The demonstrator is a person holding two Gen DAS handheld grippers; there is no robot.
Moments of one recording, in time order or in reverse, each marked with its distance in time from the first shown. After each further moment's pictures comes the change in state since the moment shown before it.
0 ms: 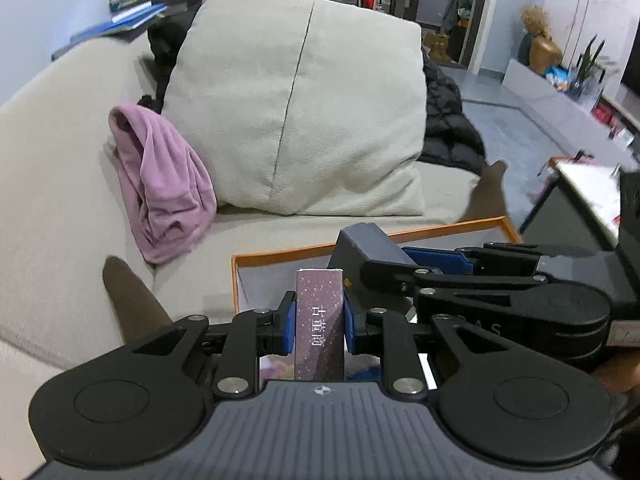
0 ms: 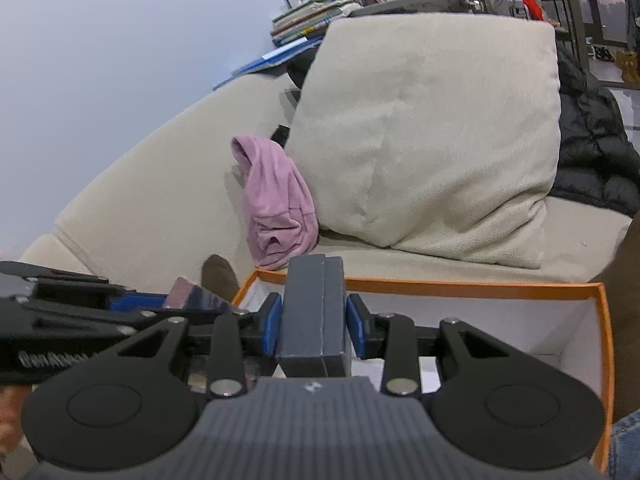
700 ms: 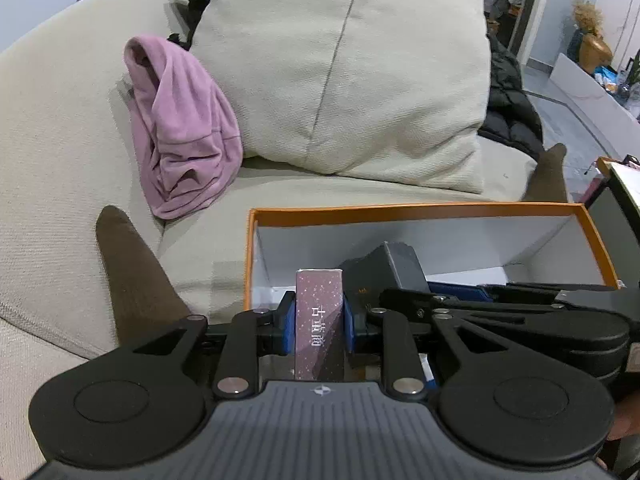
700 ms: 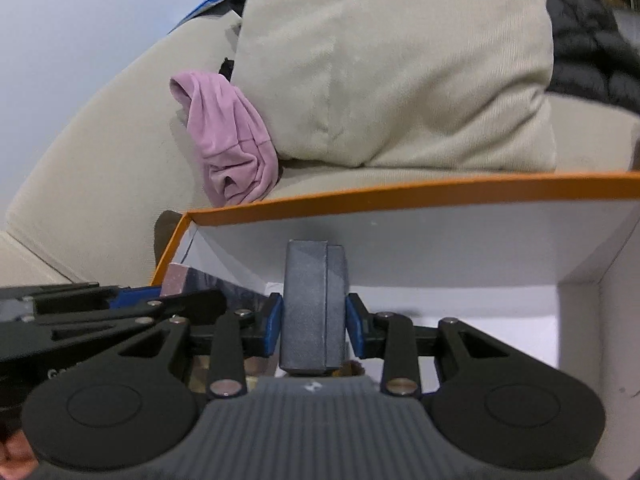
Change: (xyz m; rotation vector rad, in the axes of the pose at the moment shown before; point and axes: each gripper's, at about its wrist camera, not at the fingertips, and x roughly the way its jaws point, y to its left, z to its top) left arm 0.062 0.019 -0.013 -0.108 0.084 0.084; right arm 0.064 -0.029 -0.024 0.166 0.186 -0.010
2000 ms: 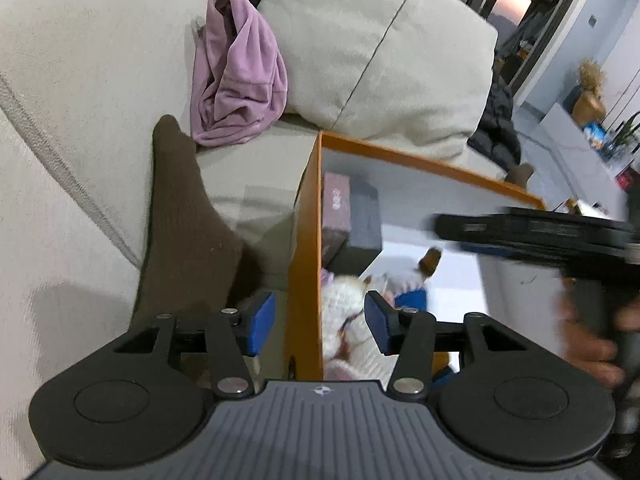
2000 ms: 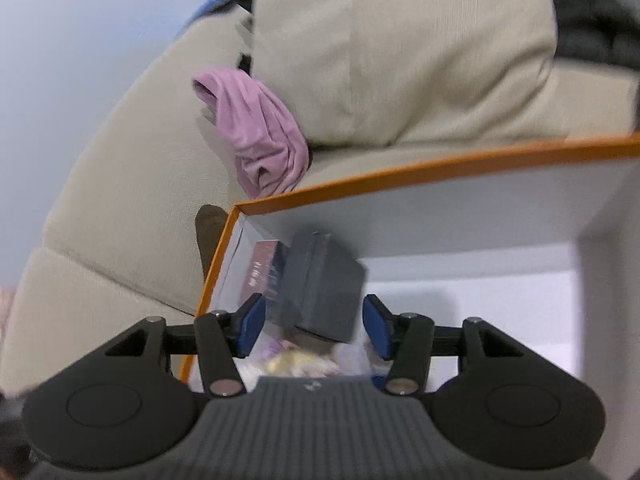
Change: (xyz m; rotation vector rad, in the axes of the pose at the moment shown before) left arm -0.065 0.055 -0.074 -0.184 0.011 -0.114; right arm -0.052 0.022 -0.011 0.017 0.008 0.037
